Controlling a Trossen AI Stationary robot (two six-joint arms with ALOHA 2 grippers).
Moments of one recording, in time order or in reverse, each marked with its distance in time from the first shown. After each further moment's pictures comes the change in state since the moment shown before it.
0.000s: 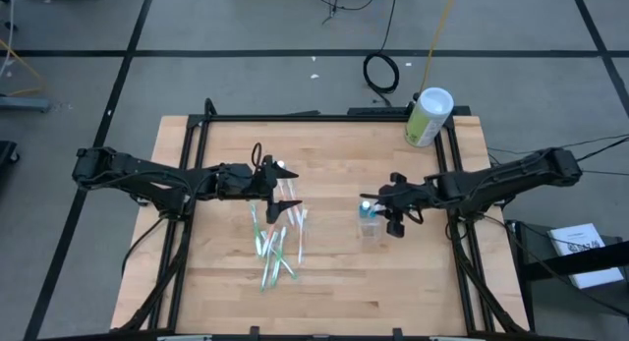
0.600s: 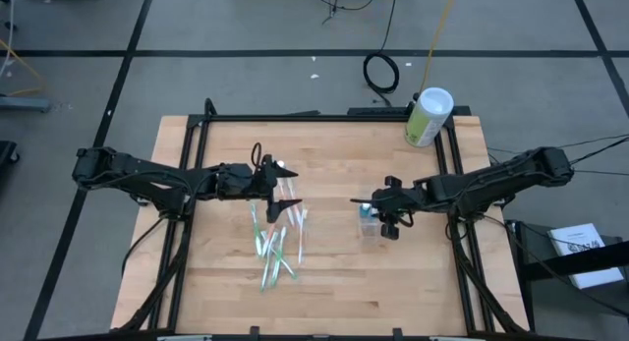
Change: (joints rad) left arm 0.000 0.000 0.000 0.000 -0.017 0.005; right arm 0.000 0.118 0.004 0.018 -0.020 0.005
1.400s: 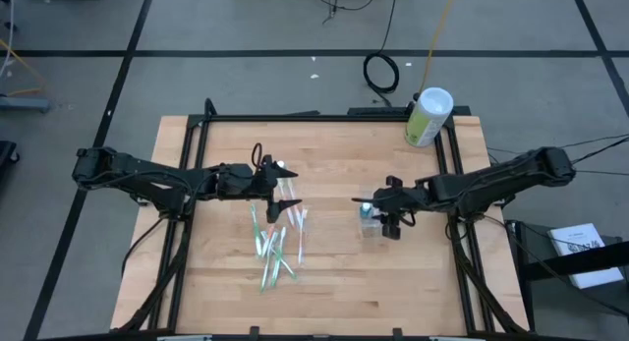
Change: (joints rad) left arm 0.000 0.000 0.000 -0.010 0.000 -0.002; right arm 0.000 -0.039 -0.004 0.000 -0.005 0.003
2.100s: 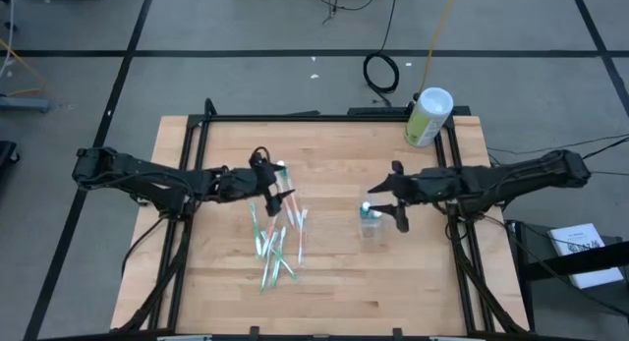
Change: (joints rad) left arm 0.000 0.000 -0.046 -0.127 -0.254 -0.046; right arm 0.000 -0.293 0.000 0.275 0.003 -0.189
